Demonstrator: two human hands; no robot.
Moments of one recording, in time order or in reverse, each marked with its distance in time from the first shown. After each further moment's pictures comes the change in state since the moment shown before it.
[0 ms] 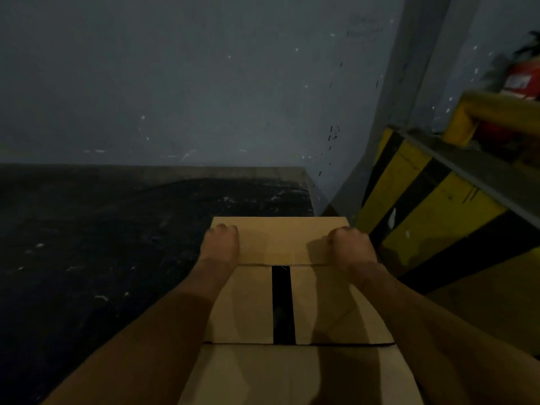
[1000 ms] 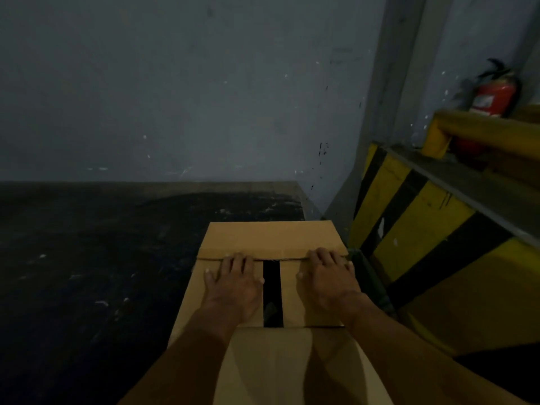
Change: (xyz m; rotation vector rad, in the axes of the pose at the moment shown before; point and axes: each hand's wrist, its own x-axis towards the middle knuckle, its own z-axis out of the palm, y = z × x) left_hand -0.092 0.040 0.024 -0.087 -0.143 0.038; right_hand -0.077 -0.004 0.014 0.119 -0.151 -0.086
